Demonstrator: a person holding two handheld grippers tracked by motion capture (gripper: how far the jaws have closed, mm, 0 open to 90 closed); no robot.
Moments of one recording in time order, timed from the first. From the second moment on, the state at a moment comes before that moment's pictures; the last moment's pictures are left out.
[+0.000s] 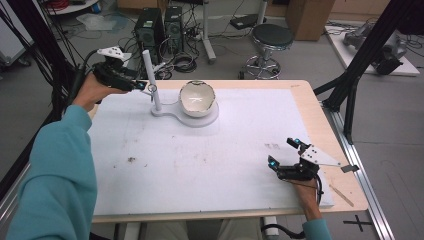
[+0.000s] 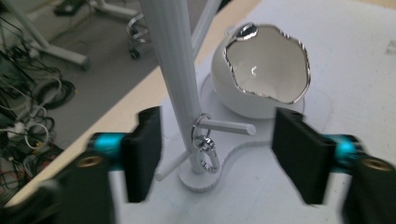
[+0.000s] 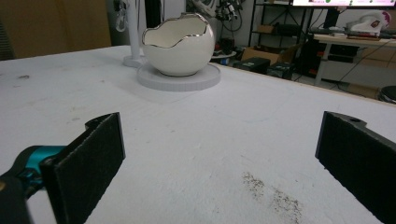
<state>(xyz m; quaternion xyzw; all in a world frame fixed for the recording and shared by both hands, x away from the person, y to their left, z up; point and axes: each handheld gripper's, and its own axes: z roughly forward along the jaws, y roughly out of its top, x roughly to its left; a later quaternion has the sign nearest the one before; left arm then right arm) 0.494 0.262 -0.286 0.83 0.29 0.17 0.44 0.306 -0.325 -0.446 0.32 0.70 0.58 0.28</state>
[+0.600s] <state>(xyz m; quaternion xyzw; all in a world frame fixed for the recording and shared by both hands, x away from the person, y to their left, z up) 0.352 0.285 -0.323 0.74 0.24 0.24 0.58 0.305 -0.325 -0.447 0.32 0.70 0.58 0.28</state>
